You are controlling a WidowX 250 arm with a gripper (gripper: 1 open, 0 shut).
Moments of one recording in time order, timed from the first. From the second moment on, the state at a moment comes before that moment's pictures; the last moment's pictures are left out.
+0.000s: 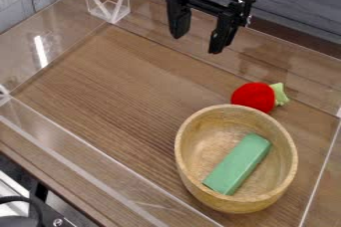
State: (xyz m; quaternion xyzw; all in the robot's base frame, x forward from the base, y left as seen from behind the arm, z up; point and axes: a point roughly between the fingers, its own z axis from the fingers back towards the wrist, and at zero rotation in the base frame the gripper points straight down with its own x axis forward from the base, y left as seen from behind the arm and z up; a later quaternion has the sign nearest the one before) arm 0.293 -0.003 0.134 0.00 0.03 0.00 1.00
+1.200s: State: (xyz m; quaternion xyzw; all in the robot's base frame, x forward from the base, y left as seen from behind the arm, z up) arm 0.320 -0.083 0.060 0.01 0.06 -0.51 0.86
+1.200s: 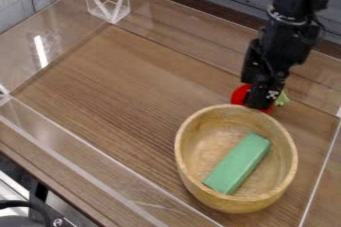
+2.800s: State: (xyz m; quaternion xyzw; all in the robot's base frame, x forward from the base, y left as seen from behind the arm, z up) arm 0.318 -0.081 0.048 0.01 0.02 -0.52 0.85
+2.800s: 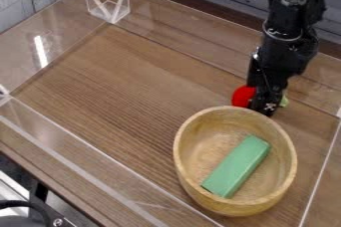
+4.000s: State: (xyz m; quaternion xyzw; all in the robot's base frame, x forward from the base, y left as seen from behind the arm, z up) arm 0.318 -0.079 0.049 0.01 0.00 -0.52 0.85
